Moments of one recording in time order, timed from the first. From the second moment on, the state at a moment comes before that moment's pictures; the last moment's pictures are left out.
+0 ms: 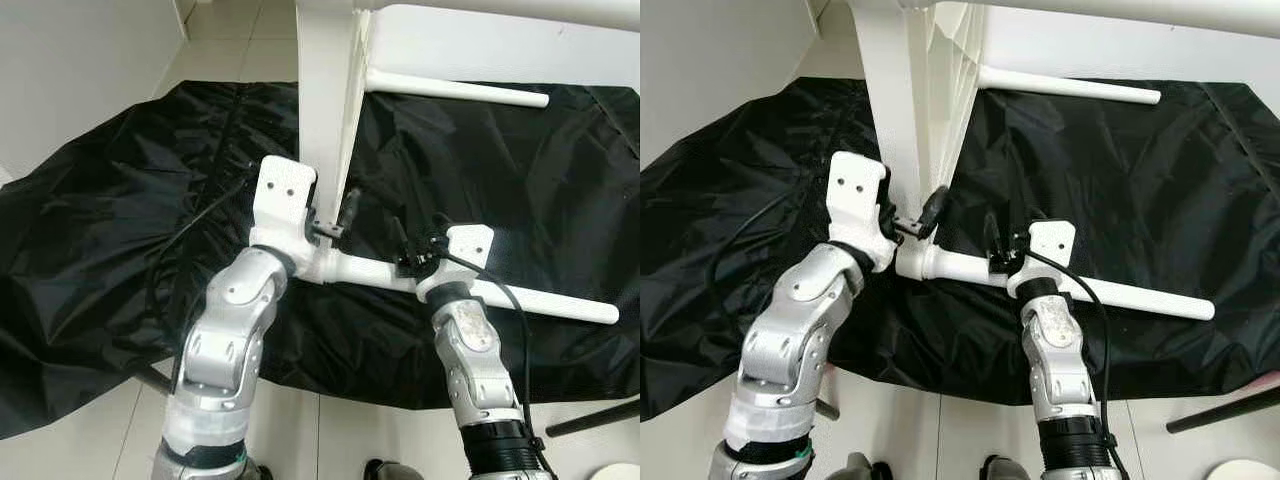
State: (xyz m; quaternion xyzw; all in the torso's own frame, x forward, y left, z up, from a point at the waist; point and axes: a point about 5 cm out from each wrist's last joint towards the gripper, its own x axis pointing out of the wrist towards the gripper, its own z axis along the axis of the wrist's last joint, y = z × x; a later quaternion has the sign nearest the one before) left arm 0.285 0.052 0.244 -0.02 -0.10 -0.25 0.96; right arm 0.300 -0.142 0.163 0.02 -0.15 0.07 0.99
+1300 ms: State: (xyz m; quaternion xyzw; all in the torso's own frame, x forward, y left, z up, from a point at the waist) left arm 0.329 0.060 0.266 -0.02 -0.13 -0.16 0.98; right arm 0.299 -0.153 0.174 0.01 -0.17 0.04 0.99
